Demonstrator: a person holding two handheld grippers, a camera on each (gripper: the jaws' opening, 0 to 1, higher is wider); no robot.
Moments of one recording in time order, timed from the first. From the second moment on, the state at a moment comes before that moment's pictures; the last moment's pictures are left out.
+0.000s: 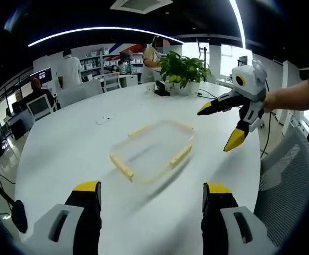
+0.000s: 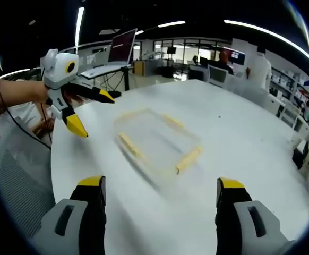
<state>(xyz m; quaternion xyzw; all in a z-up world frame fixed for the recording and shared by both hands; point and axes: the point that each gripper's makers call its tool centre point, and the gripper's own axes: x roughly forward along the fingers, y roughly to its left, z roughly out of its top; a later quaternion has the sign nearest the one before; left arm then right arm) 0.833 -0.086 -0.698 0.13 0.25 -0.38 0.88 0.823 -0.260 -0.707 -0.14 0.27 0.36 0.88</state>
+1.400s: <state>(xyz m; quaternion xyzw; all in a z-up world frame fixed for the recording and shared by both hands) 0.769 -0.063 -0.682 0.12 0.24 -0.34 0.90 0.760 -0.299 -0.706 -0.13 0.28 0.34 0.89</state>
